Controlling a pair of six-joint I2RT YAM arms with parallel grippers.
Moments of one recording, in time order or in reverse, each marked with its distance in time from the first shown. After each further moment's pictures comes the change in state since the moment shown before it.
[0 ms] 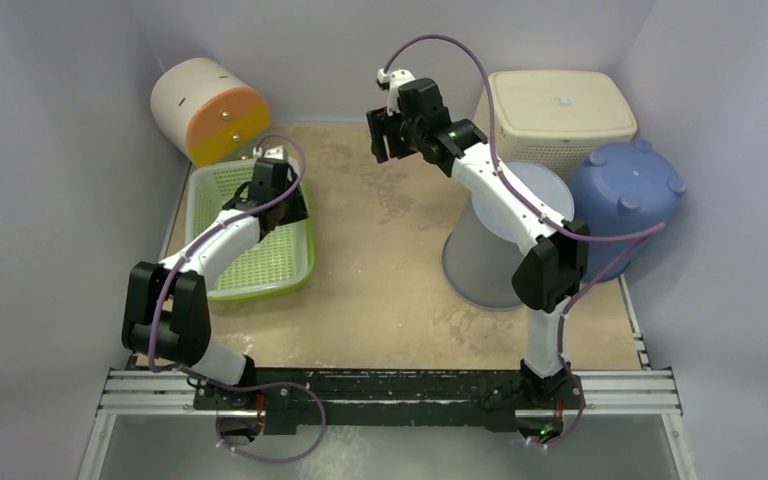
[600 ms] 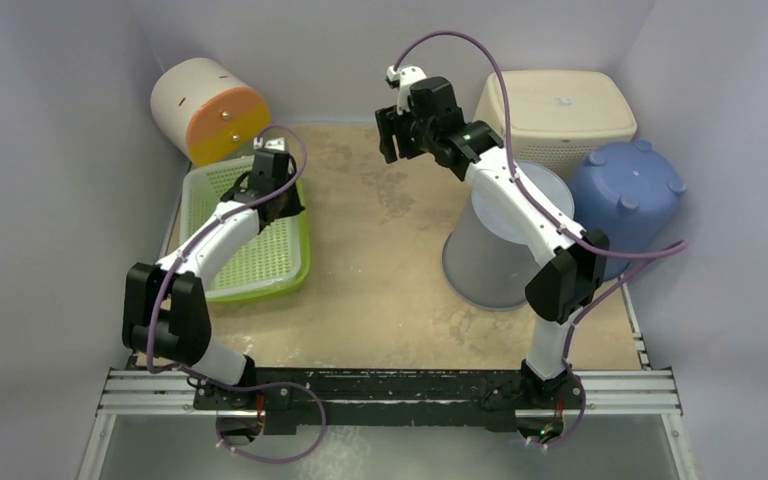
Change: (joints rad) left arm -0.013 0.007 0.069 -0.076 -0.037 0.041; right arm -0.007 -0.114 -0.065 -0.017 0.014 -0.020
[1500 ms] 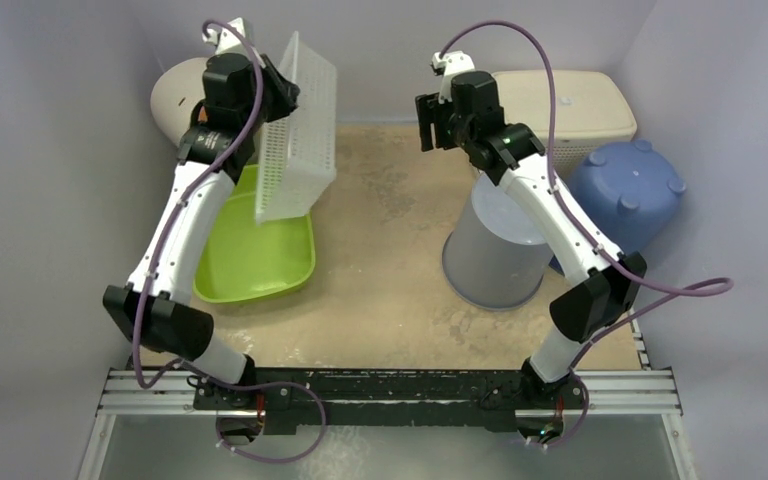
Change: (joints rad) left arm 0.005 0.000 0.685 -0.087 0.077 -0.083; right arm -0.087 -0.161 -0.105 0.011 0.136 -0.020
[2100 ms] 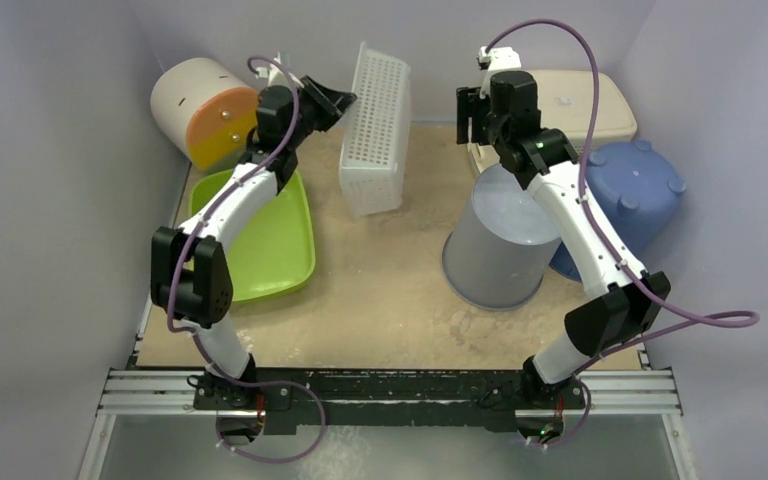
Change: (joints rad) left arm -0.037 0.216 -0.235 0.644 0.267 -0.431; right arm -0.117 -0.119 -0.103 0.026 0.090 -0.001
